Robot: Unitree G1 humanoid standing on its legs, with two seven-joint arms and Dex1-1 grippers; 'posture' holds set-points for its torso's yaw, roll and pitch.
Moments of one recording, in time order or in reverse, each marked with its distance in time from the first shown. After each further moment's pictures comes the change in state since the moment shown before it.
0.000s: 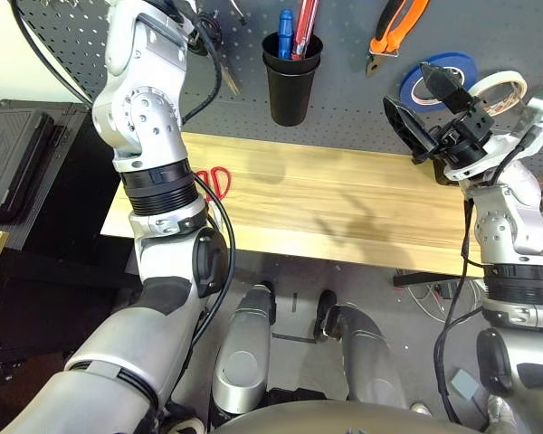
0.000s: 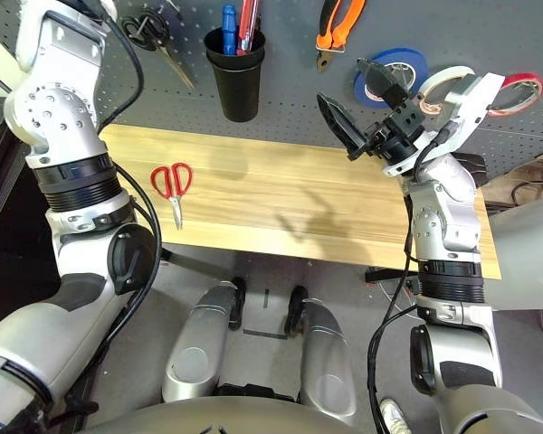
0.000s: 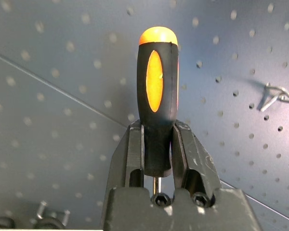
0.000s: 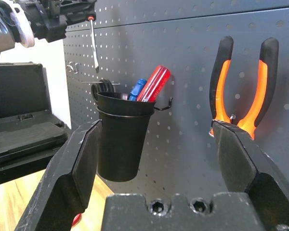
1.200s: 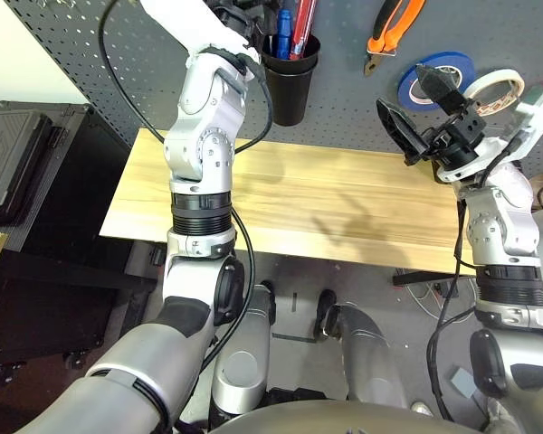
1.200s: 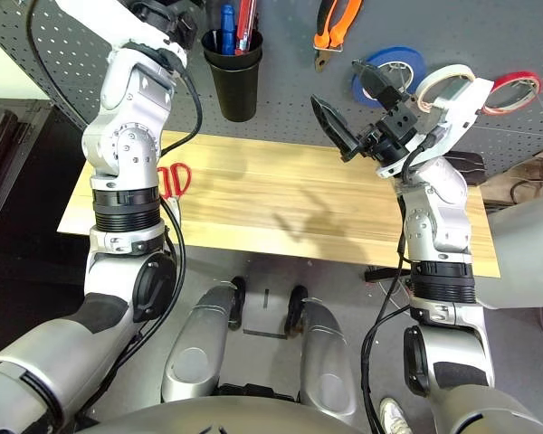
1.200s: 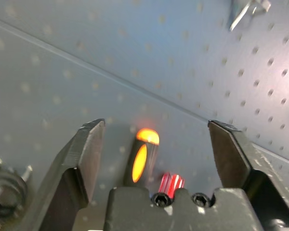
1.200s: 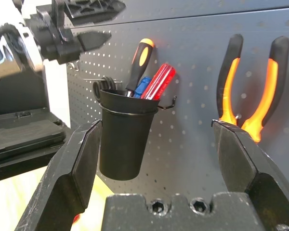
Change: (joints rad) left arm 0.133 -0.033 -0.165 -0.050 0.073 -0.071 -0.054; right arm 0.004 0.030 0.015 0.005 -0.043 -0.035 0.007
